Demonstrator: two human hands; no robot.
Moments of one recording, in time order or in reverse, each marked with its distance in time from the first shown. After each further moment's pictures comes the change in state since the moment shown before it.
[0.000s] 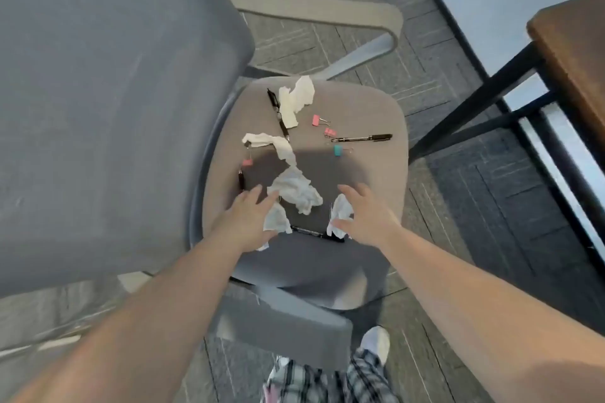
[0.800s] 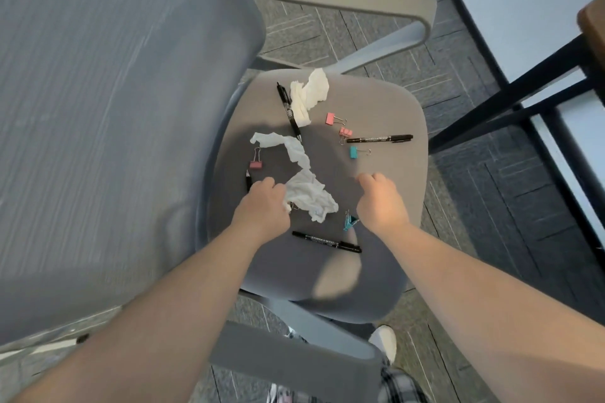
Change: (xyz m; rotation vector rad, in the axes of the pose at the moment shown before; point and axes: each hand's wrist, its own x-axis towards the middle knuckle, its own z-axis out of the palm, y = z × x) left_hand 0.040 -0.004 -0.009 -0.127 0.213 -0.004; right_hand 0.045 -0.026 0.001 0.001 0.236 0.105
